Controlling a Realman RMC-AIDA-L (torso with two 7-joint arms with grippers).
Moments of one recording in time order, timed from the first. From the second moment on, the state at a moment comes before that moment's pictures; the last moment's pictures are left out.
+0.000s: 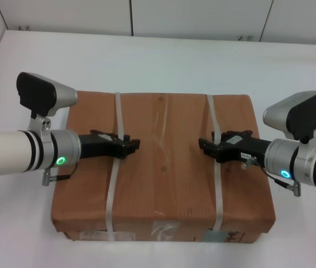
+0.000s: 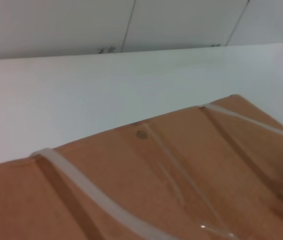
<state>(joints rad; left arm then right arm) -0.68 -2.03 1.54 0.24 1.23 0.74 -1.47 0.78 2.08 -0.09 0.10 -2.31 -0.68 1.02</state>
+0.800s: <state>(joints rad) -0.63 -2.00 1.53 0.27 1.23 0.75 -1.48 0.68 2.08 0.02 0.03 -2.31 -0.79 1.05</state>
